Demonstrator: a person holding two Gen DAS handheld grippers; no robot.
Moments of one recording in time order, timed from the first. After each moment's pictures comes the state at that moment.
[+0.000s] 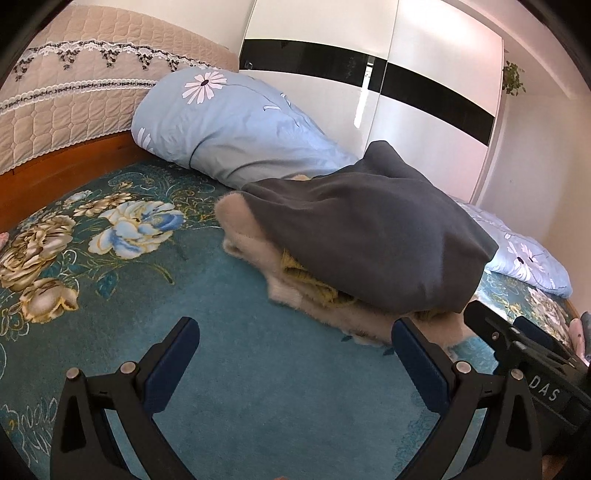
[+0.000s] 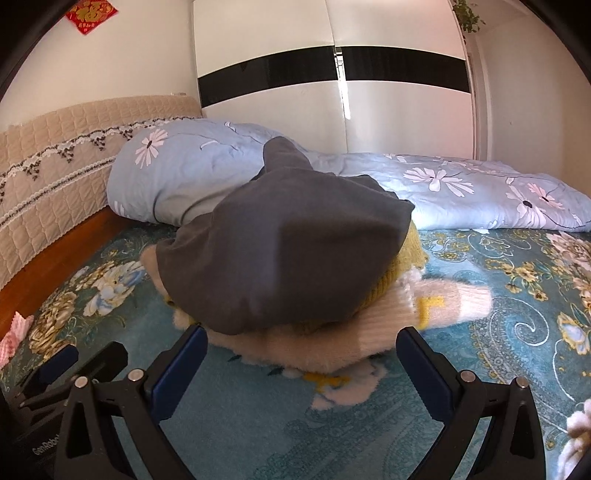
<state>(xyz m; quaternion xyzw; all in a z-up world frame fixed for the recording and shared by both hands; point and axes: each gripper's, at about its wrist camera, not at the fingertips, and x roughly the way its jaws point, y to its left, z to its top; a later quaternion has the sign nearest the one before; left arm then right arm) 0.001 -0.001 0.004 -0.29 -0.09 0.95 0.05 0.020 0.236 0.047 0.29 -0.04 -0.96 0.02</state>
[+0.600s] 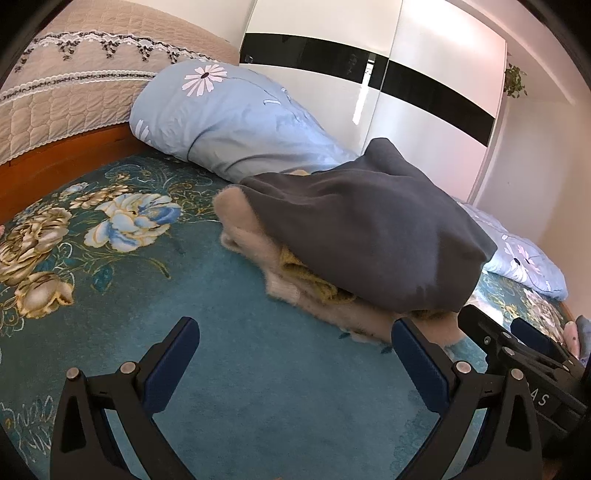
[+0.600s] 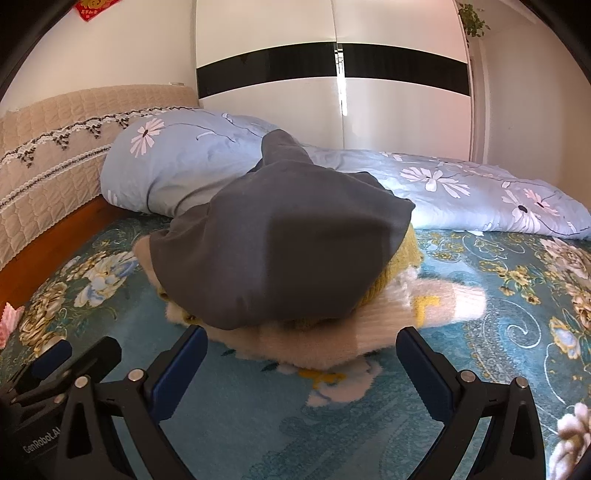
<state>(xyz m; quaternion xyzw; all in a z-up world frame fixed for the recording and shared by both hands) -0.003 -0.004 0.001 -0.30 -0.10 0.95 0.06 0.019 0.231 0.047 0.29 -0.03 -0.96 0.00</state>
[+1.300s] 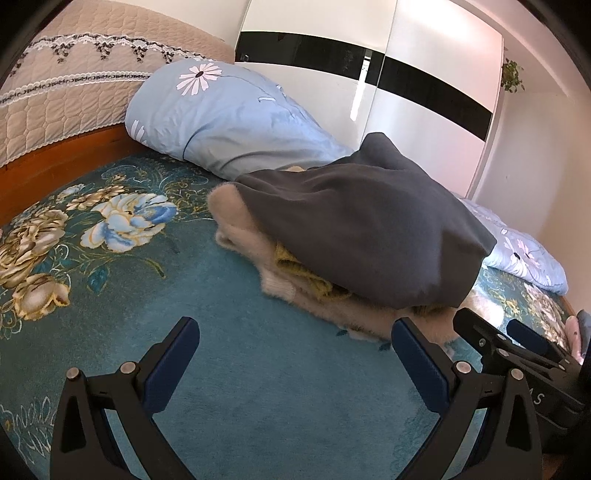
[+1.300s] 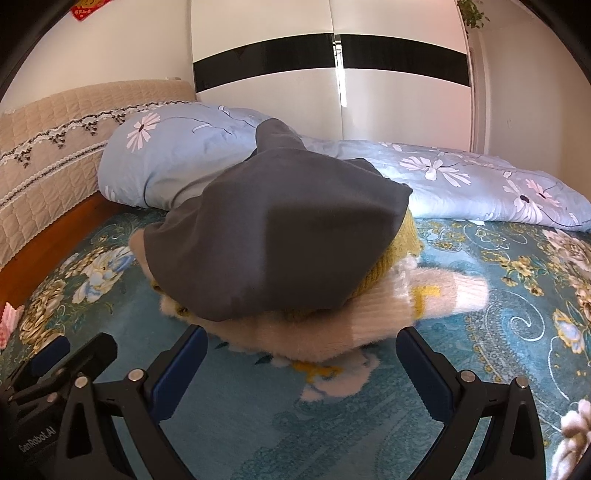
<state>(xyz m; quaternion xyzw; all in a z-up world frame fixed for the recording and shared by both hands) -0.005 0.000 0.000 -0.31 -0.10 0.95 0.06 0.015 0.238 0.039 0.31 -0.04 -0.95 0.01</state>
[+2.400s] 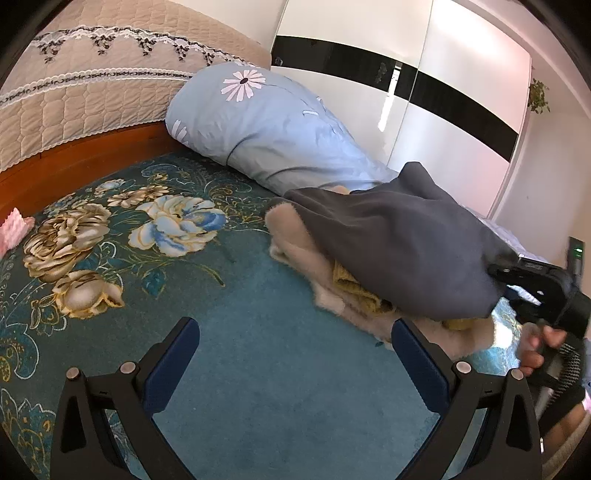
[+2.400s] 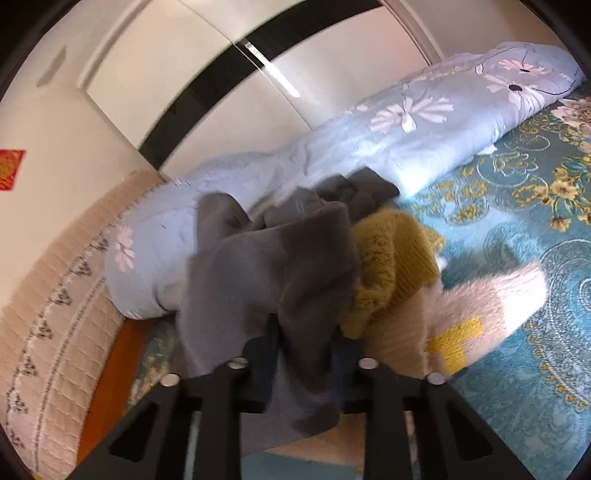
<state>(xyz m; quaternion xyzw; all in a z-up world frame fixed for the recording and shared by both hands) 0.012 -0.054 0.027 -0.31 -0.13 0.94 0.01 -0.072 0.332 0.054 0.29 -0.32 -0.90 0.04</state>
